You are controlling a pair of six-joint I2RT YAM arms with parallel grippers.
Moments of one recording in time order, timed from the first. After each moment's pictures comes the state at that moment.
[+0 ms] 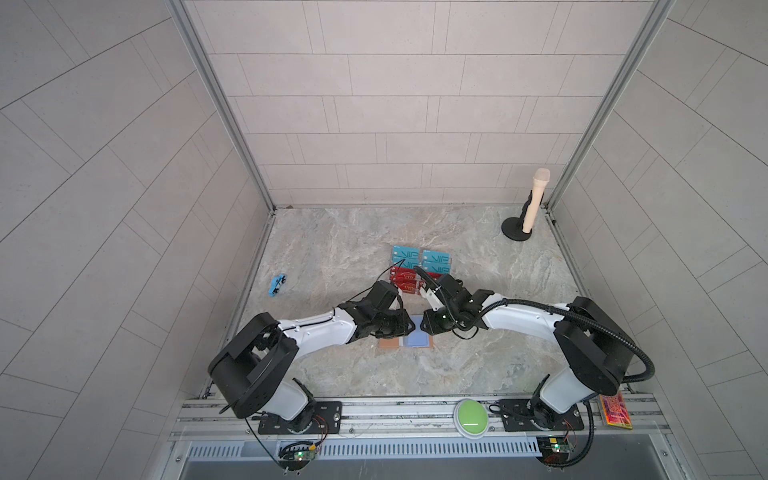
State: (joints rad) left arm -0.73 1.49 0.66 -0.08 0.37 -0.83; right arm 0.73 1.60 0.85 -0.31 -0.26 0.52
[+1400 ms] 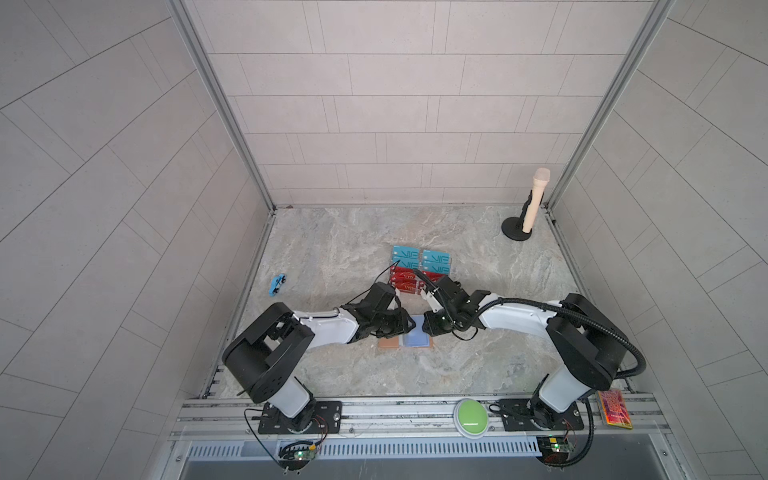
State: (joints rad) left arm -0.70 1.57 0.61 0.08 0.38 -0.87; right arm 0.73 1.64 0.85 -0.32 -0.24 0.52
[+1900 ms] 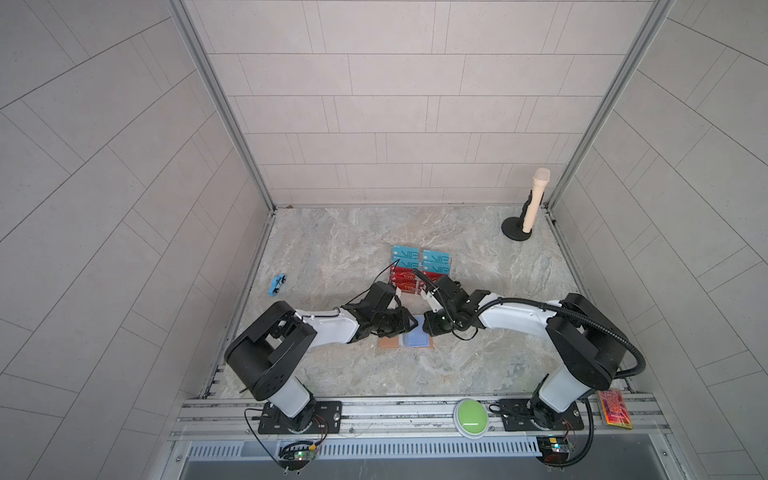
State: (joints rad) left arm -0.70 1.59 0.60 0.15 0.43 -0.90; right arm 0.73 1.64 0.85 -0.33 -0.24 0.52
